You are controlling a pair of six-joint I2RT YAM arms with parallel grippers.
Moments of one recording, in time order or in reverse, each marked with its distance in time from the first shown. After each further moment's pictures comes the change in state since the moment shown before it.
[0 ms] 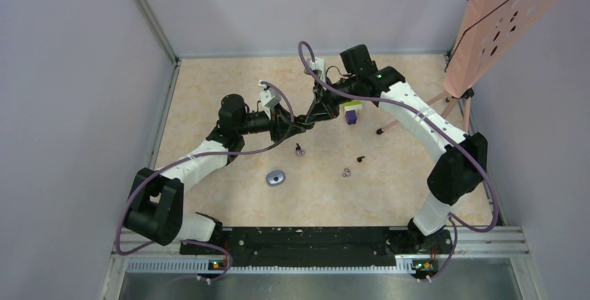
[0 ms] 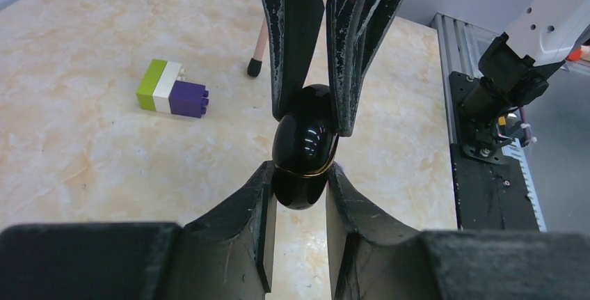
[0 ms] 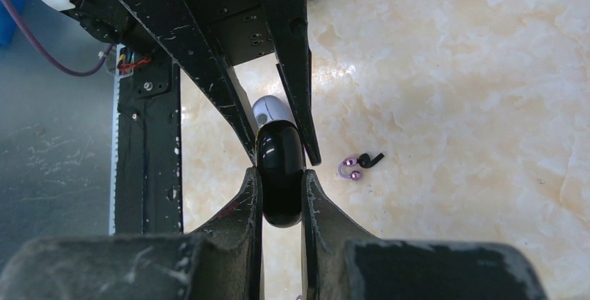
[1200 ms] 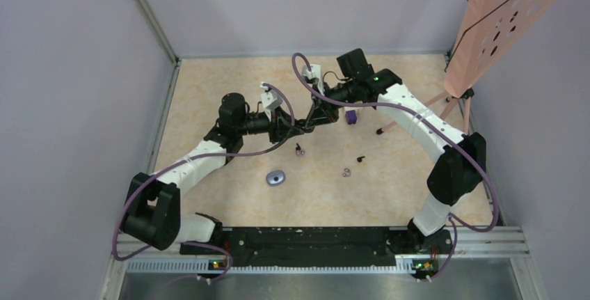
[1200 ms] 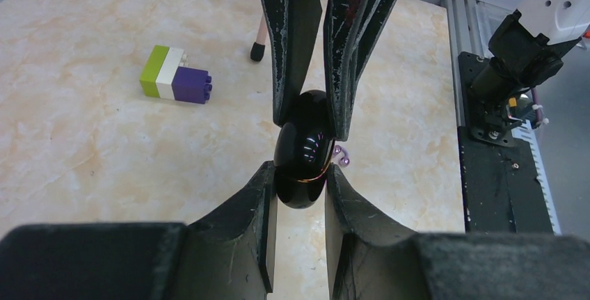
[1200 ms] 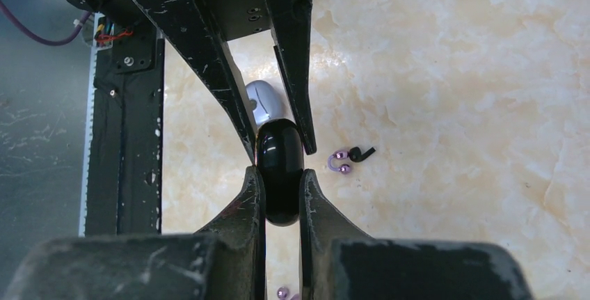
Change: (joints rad) left arm -0.001 -0.034 0.024 -0.144 -0.010 0.107; right arm 0.028 -0.001 -0.021 -0.028 0.031 -0.113
